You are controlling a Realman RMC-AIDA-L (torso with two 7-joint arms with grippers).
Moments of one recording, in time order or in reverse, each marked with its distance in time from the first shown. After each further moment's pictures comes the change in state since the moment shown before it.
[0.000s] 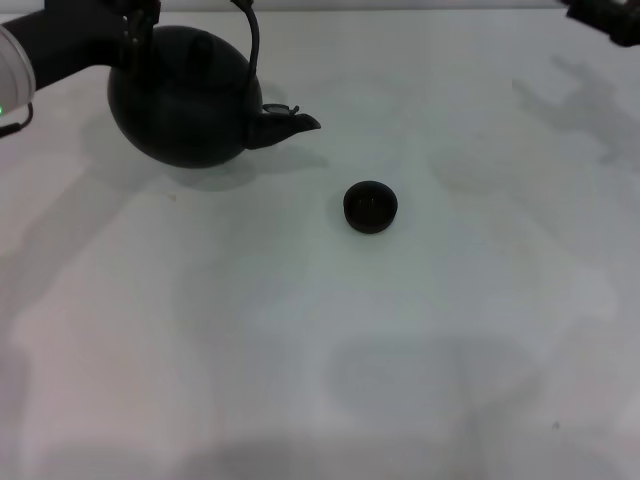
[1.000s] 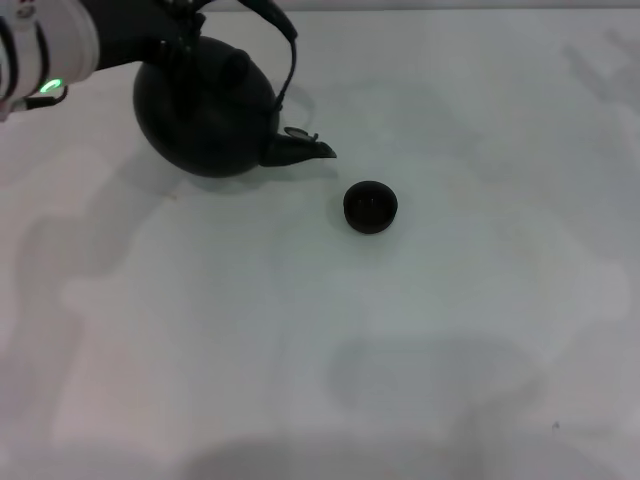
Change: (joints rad) left arm -0.122 0.001 0.126 0.131 0.573 -0.090 -0.424; right arm 0.006 0.000 0.157 -0.009 0.081 0.042 0.059
